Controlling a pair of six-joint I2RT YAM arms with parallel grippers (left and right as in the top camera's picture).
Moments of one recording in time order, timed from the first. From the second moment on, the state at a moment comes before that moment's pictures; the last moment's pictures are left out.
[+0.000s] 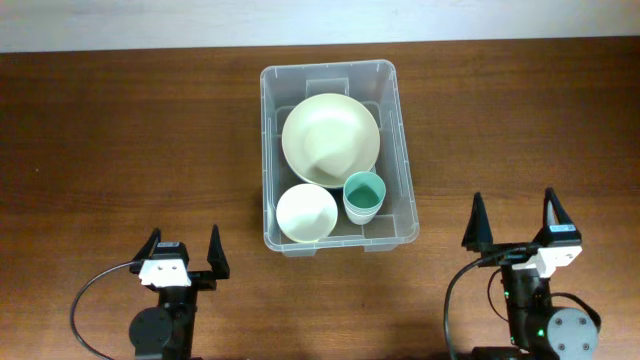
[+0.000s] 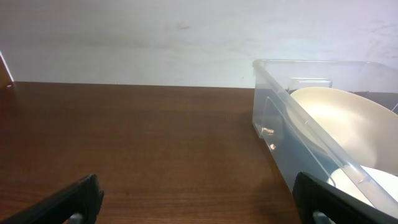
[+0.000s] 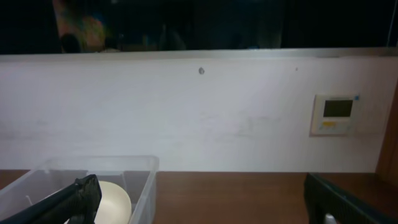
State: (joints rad) left arm 0.03 0.01 0.02 -0.08 0.03 -0.04; right arm -0.04 0.16 0.28 0.08 -0.07 0.03
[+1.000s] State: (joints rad) left arm 0.03 0.01 0.02 -0.08 0.03 -0.04; right arm -0.04 0.01 0.01 0.17 -0.07 0.03
